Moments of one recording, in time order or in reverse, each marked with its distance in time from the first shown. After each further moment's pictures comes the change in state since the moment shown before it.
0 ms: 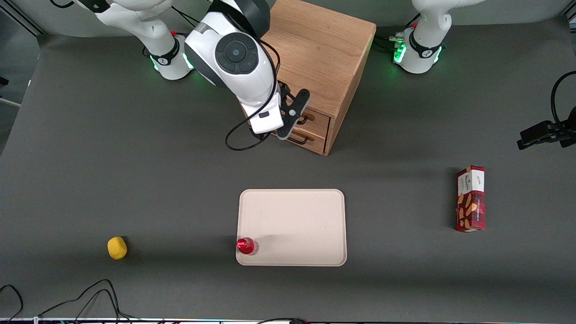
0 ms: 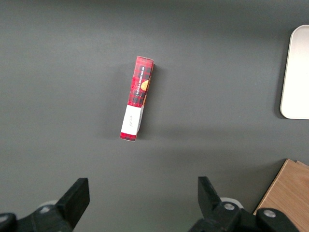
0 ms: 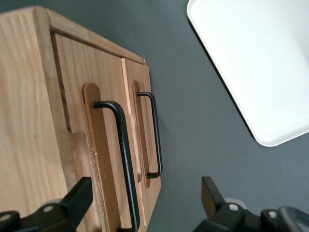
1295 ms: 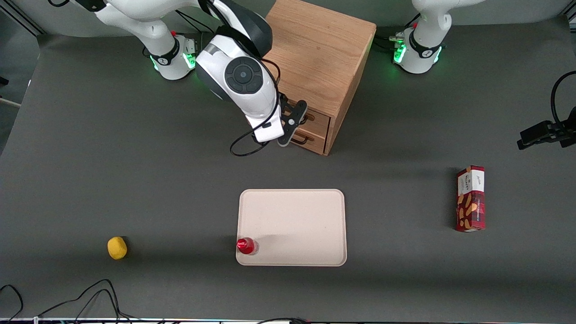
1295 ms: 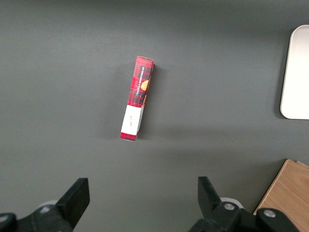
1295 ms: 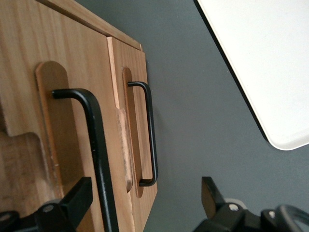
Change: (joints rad) arm -0.040 -0.014 0.016 -0.174 -0.002 0.136 -0.028
